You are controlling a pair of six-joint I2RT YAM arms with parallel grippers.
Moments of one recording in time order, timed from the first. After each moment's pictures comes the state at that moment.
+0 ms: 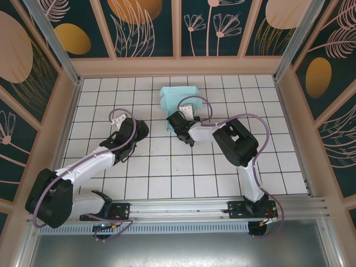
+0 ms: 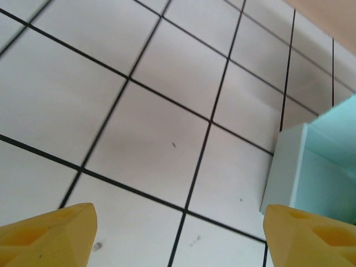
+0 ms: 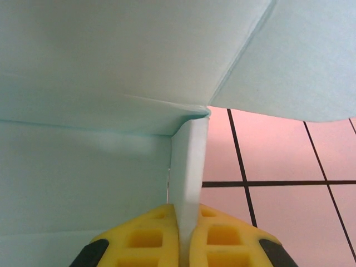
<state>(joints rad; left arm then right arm) -0.51 1.25 0.66 -0.14 -0.35 -0.90 0.78 2.14 1.30 -0.18 0.90 0.34</state>
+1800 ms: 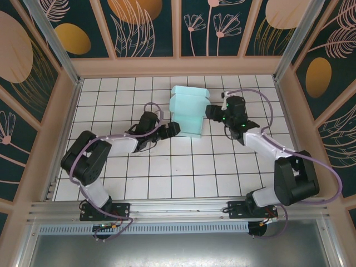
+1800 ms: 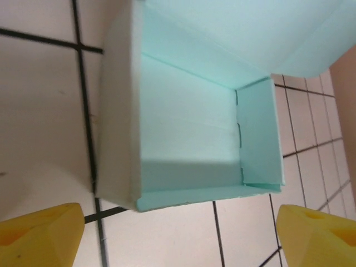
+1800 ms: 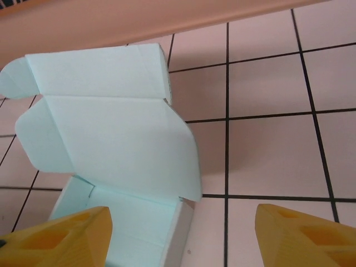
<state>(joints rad) -0.56 1.72 0.81 0.28 0.25 -0.78 0.33 1.41 0.86 0.03 -0.06 0.32</state>
